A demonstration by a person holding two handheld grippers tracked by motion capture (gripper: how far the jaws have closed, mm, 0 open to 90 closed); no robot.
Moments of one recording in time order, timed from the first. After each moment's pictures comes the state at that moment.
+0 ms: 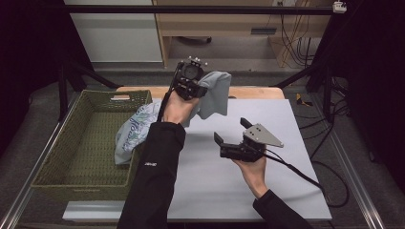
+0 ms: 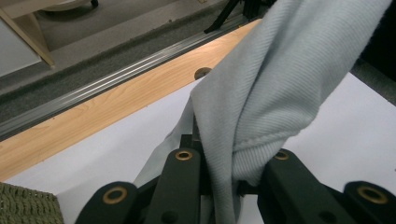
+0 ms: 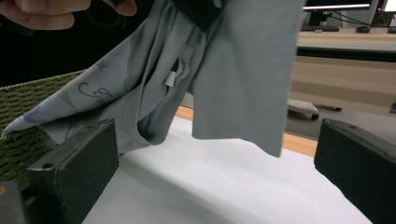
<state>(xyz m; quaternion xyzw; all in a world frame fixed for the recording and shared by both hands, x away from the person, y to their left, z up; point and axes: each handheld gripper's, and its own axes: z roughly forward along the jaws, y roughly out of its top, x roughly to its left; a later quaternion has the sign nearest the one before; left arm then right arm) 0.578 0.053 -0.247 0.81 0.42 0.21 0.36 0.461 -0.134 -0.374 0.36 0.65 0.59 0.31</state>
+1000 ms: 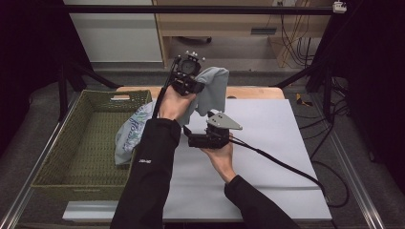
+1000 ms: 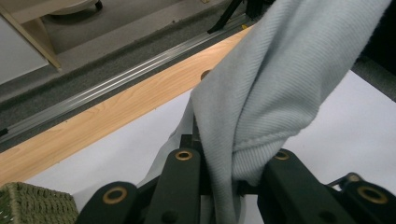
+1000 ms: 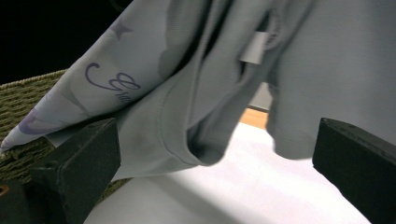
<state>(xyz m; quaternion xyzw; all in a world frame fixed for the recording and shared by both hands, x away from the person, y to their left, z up) 0.581 0.059 -0.235 0.81 0.41 0.21 0.35 0.512 -0.054 -0.389 0.35 0.68 0.59 0.26</state>
